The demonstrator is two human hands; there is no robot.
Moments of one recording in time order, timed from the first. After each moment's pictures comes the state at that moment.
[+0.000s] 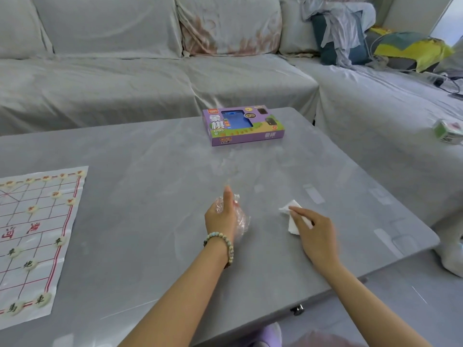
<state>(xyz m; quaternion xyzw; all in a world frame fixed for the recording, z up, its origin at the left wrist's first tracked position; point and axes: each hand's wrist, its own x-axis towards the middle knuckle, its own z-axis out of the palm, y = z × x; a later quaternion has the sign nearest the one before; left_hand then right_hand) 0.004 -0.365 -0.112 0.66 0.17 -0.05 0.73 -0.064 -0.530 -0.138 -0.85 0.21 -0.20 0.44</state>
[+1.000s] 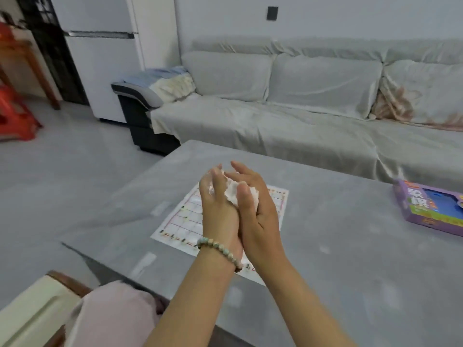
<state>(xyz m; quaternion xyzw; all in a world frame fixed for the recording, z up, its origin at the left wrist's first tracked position) -0.095 -0.034 0.035 0.56 0.15 0.32 0.75 -0.079 -0.092 0.025 -0.66 -0.34 -0.07 0.67</state>
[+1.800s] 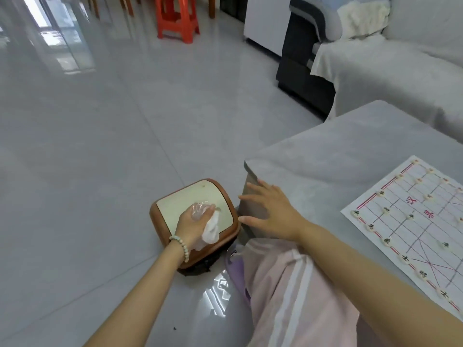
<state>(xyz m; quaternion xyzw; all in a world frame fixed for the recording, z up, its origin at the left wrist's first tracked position) -0.336 0.311 -0.206 0.54 0.55 0.24 0.59 -0.163 0.221 -0.134 -0.73 -0.64 0.21 0.14</state>
